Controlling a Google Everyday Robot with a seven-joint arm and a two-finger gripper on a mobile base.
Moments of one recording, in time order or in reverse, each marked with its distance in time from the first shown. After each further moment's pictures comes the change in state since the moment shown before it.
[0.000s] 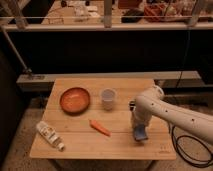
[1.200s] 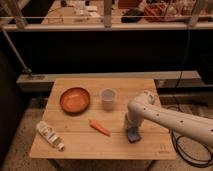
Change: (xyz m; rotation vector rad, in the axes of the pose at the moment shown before) arm 0.009 -0.034 0.045 0.034 0.031 -0.128
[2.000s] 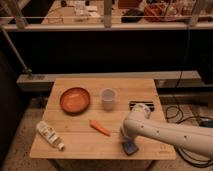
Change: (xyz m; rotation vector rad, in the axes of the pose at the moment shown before) arm -0.064 -0.033 -0.005 -0.003 0.019 -0.136
